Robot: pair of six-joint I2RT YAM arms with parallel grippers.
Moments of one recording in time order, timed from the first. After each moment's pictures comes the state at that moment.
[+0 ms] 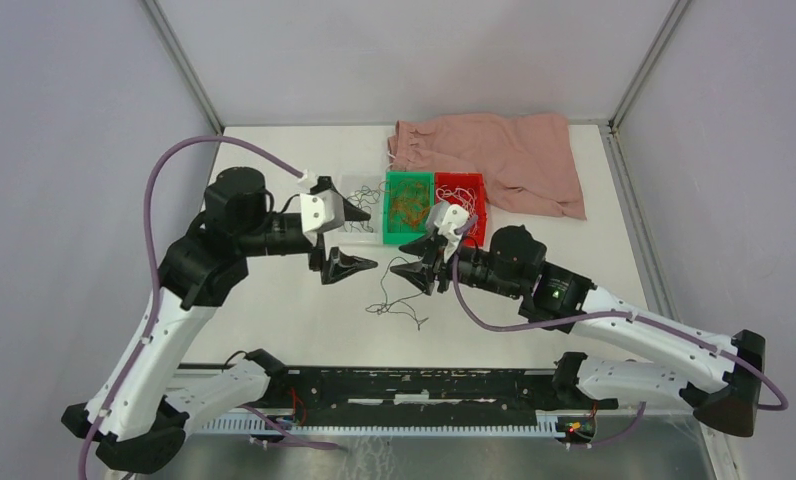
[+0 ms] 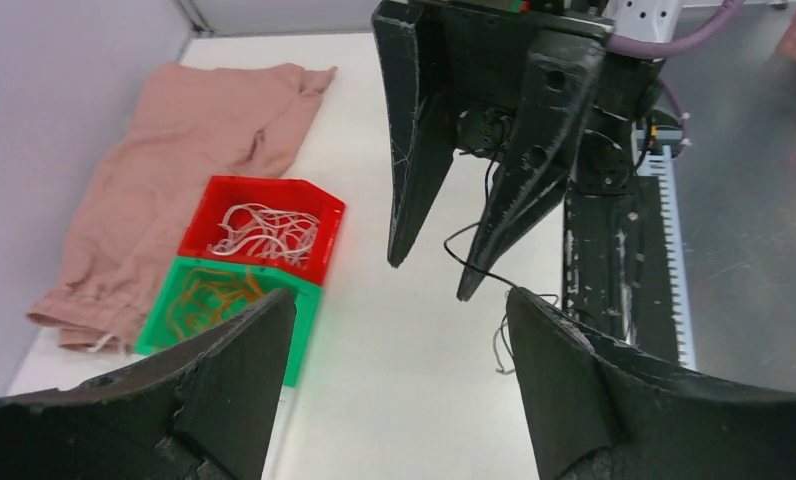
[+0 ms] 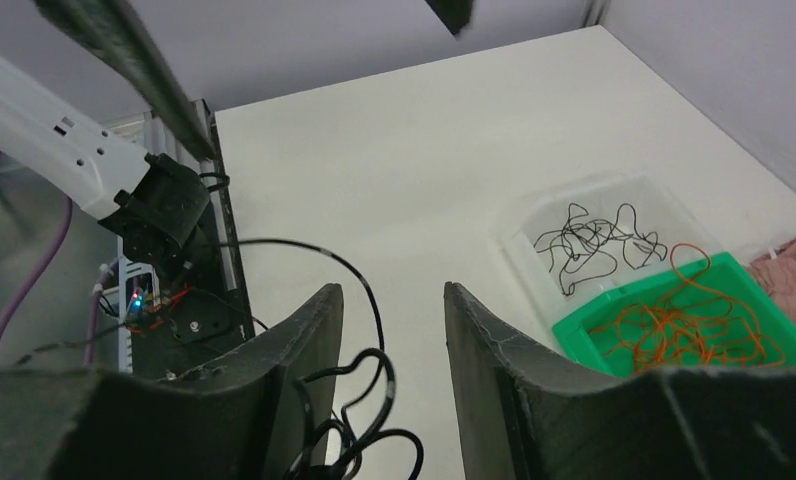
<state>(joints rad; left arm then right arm) -0.56 0.95 1.38 -0.77 0.76 0.46 1.03 1.01 0.91 0.04 -0.15 0.02</state>
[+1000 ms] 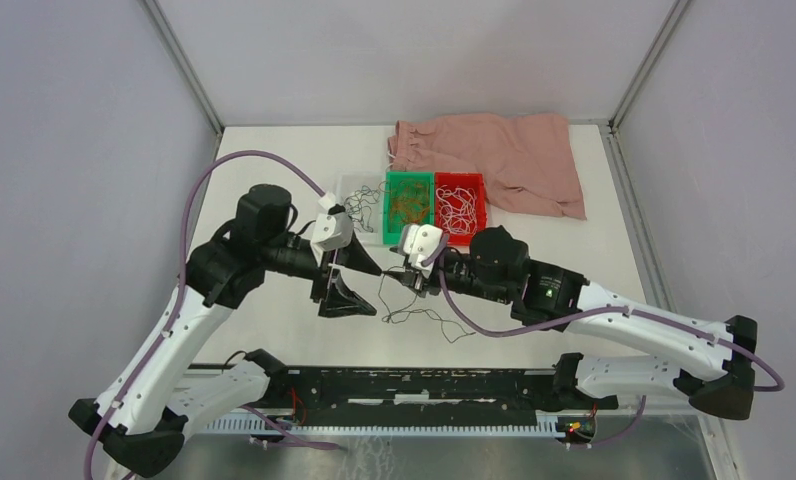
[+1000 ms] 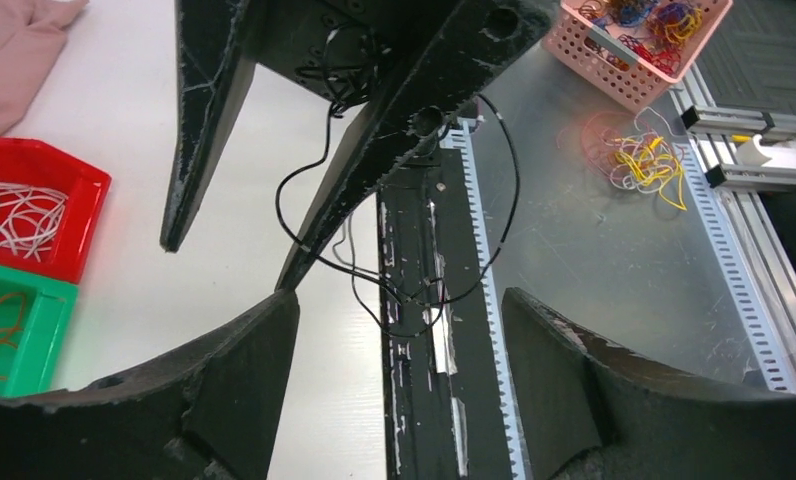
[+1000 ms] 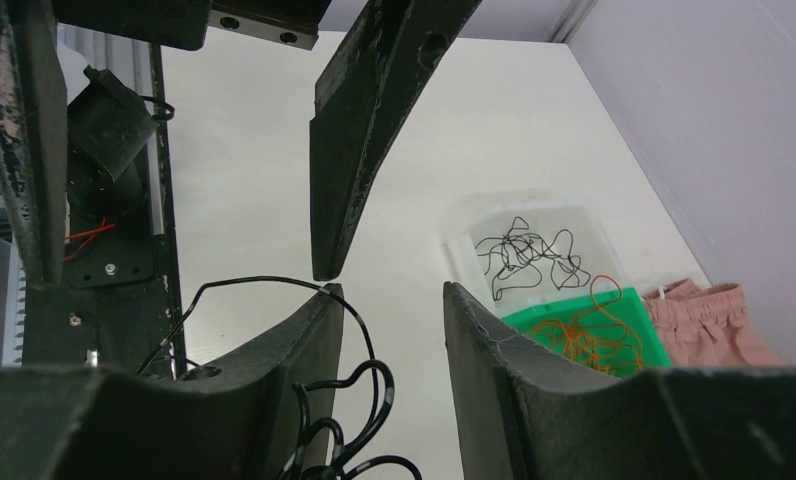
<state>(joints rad) -0.56 0.93 1.18 -0.80 1.08 0.32 1.16 1.09 1.05 -0.12 -0.04 -0.28</state>
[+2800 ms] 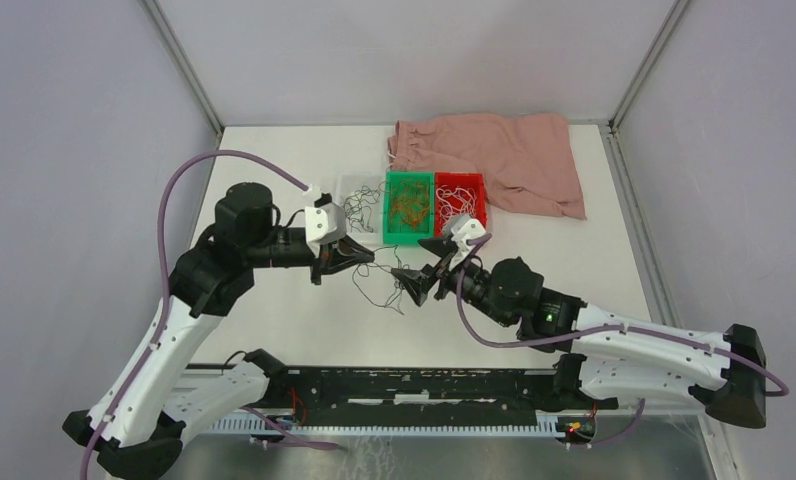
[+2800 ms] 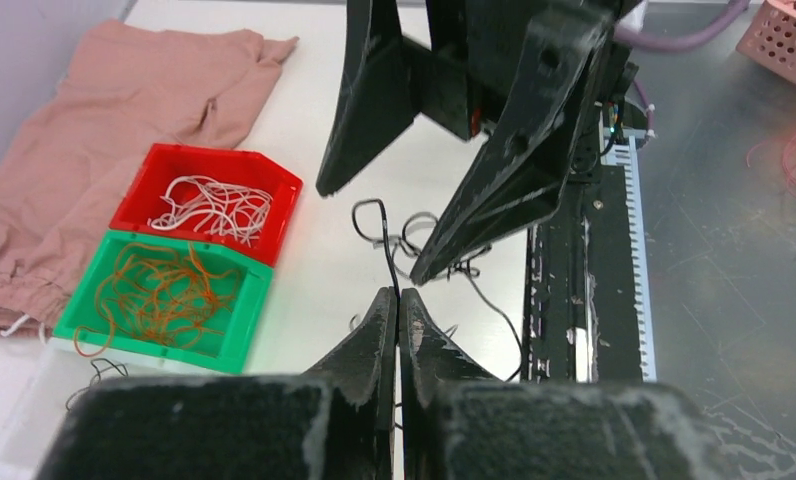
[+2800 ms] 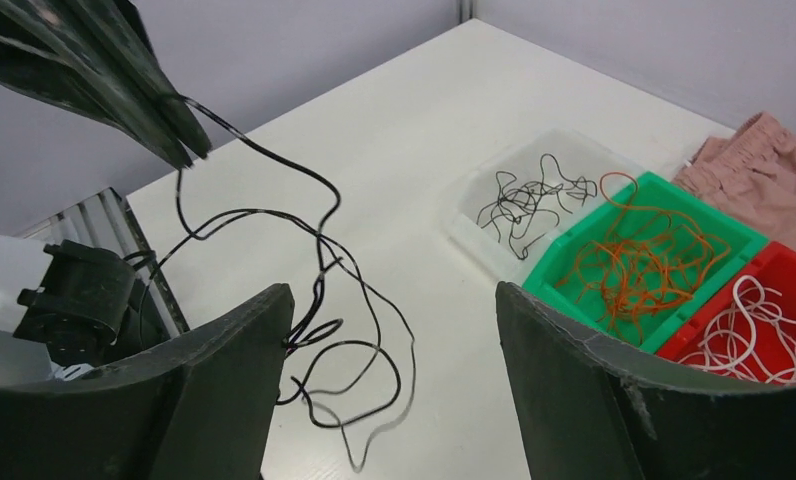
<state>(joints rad) -0.56 0.88 1.21 -0.70 0.81 0.37 1.19 0.95 0.74 0.23 0.28 0.11</state>
